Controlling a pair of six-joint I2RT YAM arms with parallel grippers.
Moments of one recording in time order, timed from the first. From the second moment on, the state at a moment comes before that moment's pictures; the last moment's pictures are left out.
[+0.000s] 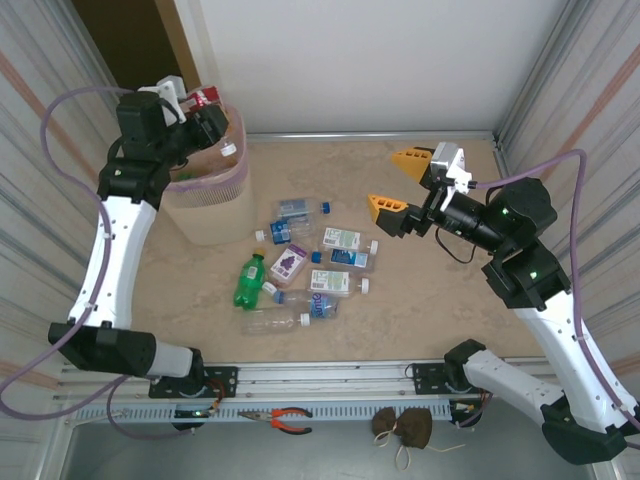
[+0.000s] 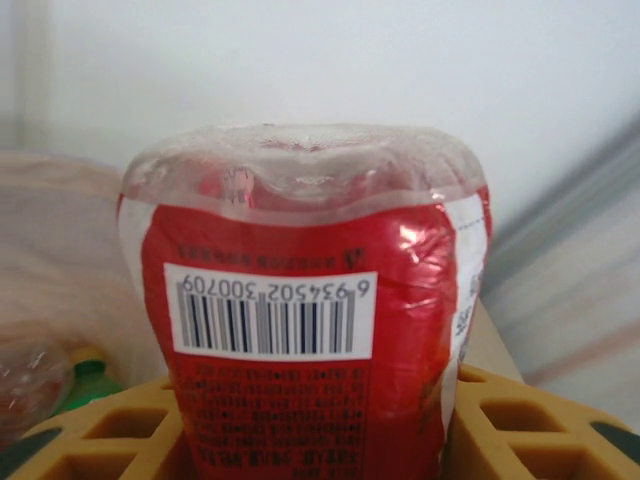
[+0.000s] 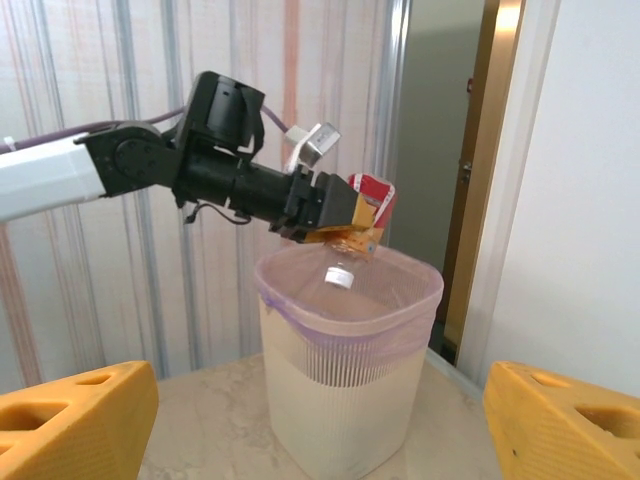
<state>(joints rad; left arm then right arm) -0.12 1.40 1.67 -0.59 0.19 -0.53 0.52 0.88 1.27 -0.23 -0.52 0.04</state>
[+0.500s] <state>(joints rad) -0.09 1.78 2.06 -0.97 -0.28 -1.21 0.52 0.86 1.22 -0.23 -0.51 0.04</state>
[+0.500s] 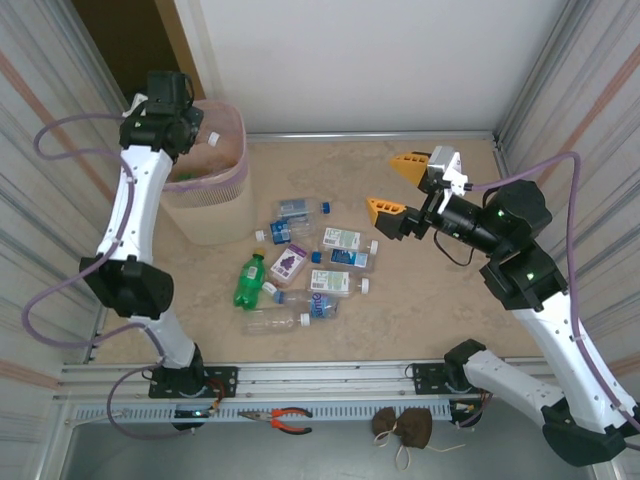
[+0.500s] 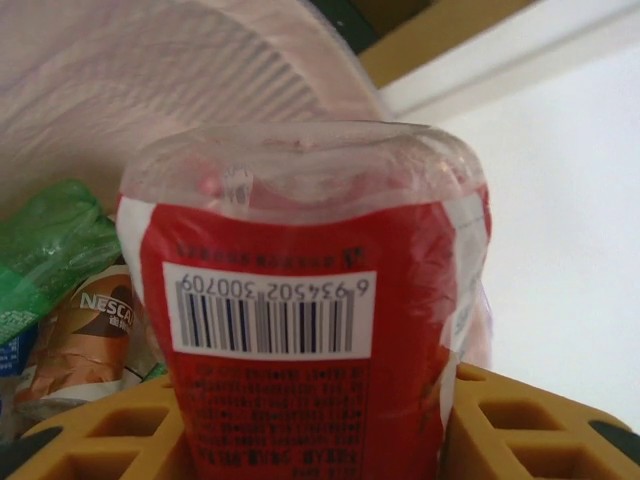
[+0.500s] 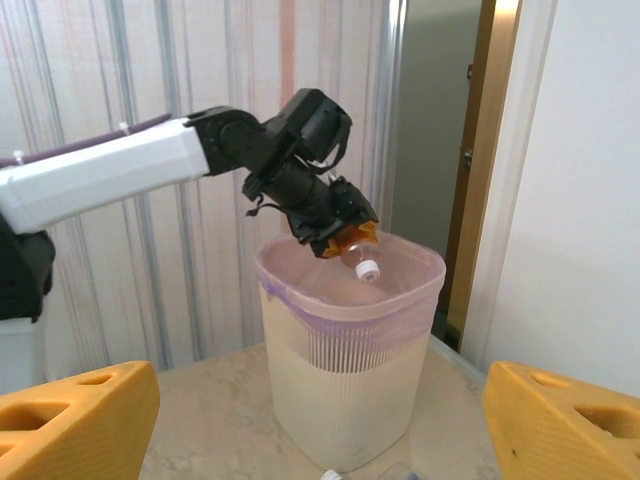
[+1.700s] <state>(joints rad) -0.02 2.00 1.97 -0.95 -0.26 -1.66 0.43 0.79 1.13 -0.23 -0.50 0.04</state>
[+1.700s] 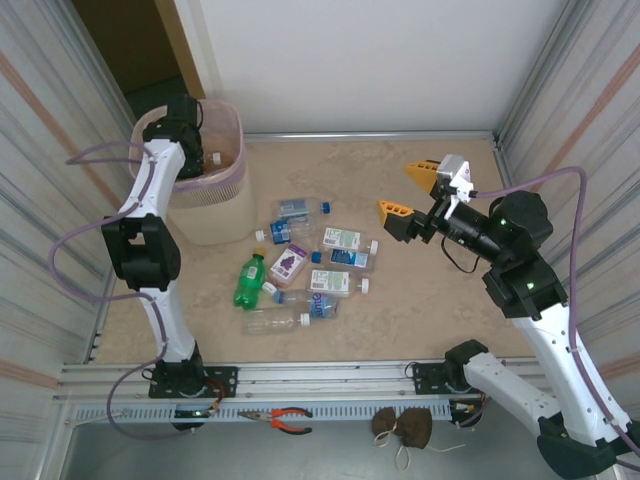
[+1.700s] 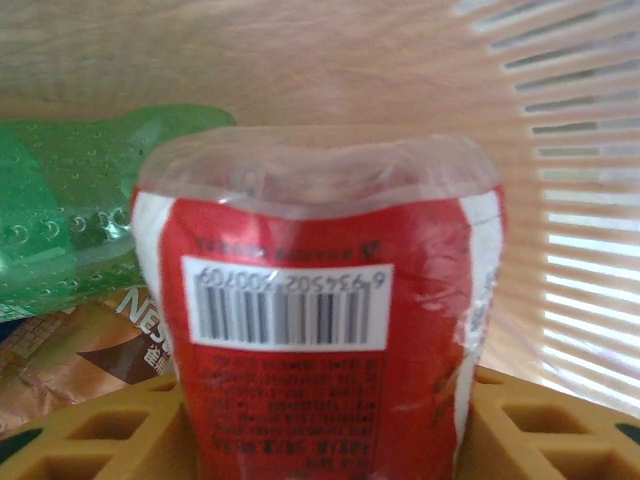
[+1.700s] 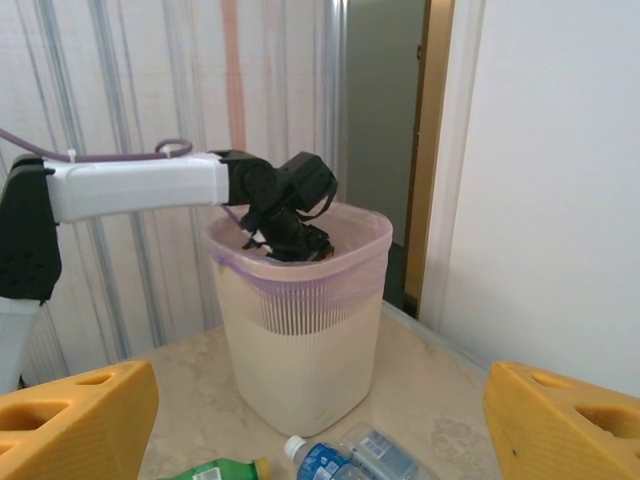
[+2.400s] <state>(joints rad) -0.03 1.90 2.01 -0.95 -0.21 -1.59 0.43 0.77 1.13 -0.23 -0.50 0.07</state>
